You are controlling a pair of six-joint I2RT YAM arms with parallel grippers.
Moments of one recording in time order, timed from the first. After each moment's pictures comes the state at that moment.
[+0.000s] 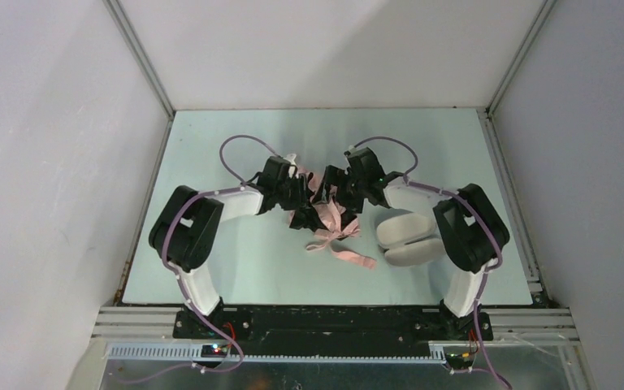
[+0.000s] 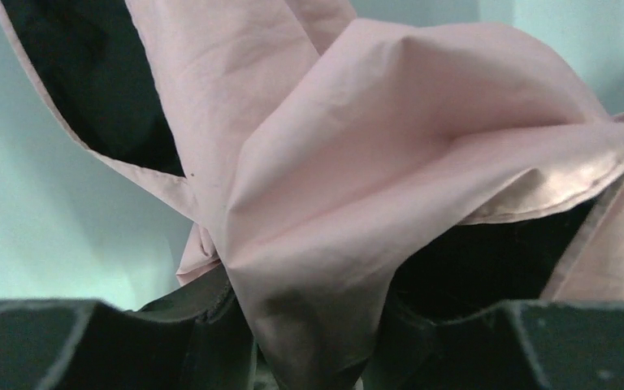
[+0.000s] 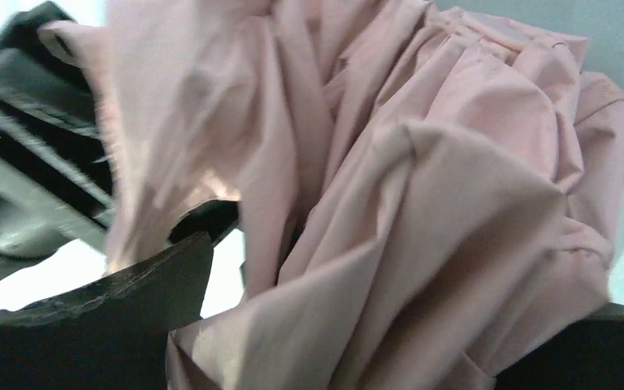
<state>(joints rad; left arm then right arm) -0.47 1.81 0.96 0.03 0.24 -0.52 0.58 1.86 1.12 -0.09 -0.35 0.80</state>
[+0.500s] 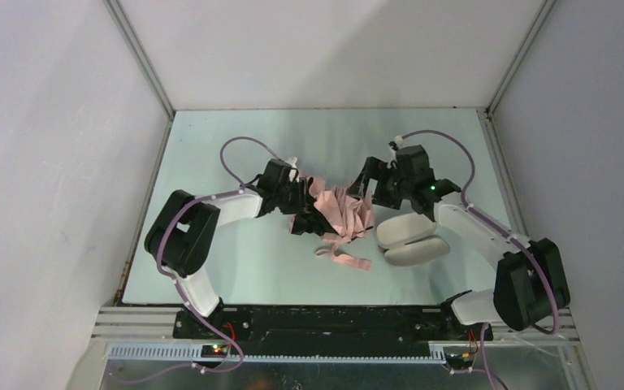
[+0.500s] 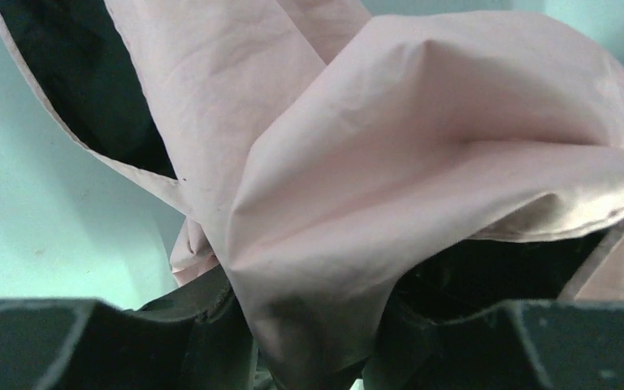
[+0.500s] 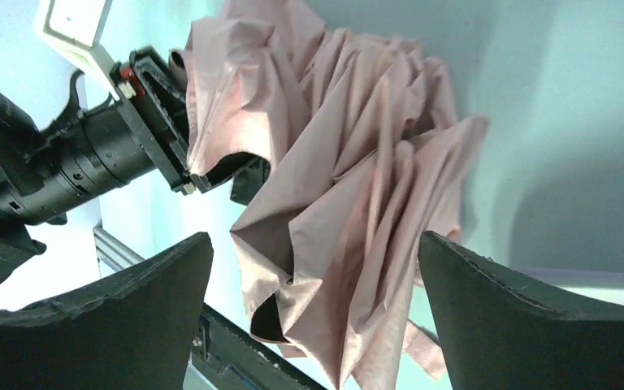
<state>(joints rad) -0.49 1.75 0.93 -0.02 0.24 -0.51 0.46 1.40 0.94 -0.25 -0.30 0.72</state>
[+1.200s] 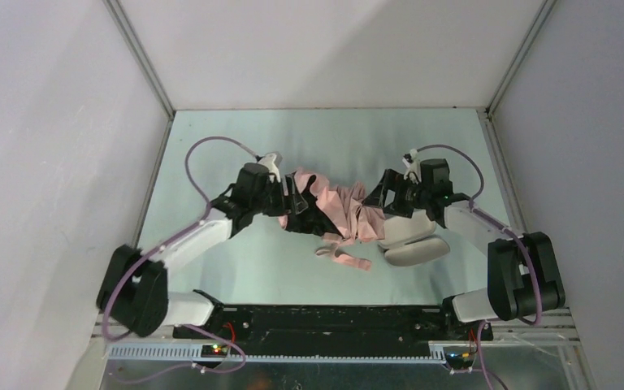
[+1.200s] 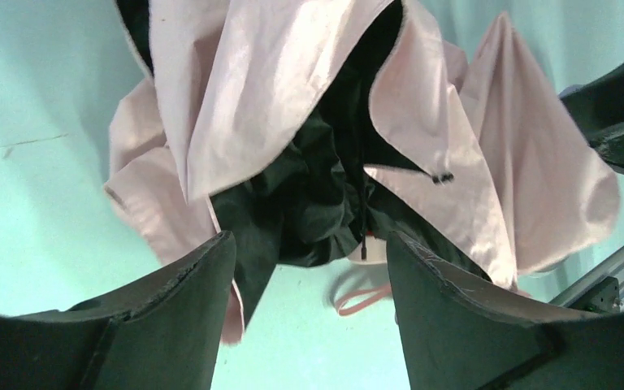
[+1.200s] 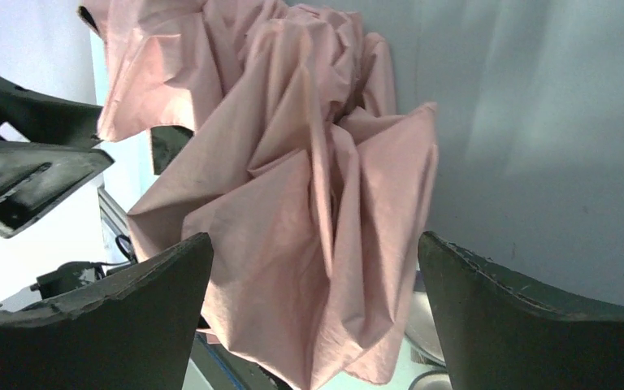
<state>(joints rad) -0.49 1.37 0.80 -0.12 0.18 -0.52 0.20 1.41 0.72 -0.05 -0.61 0.58</state>
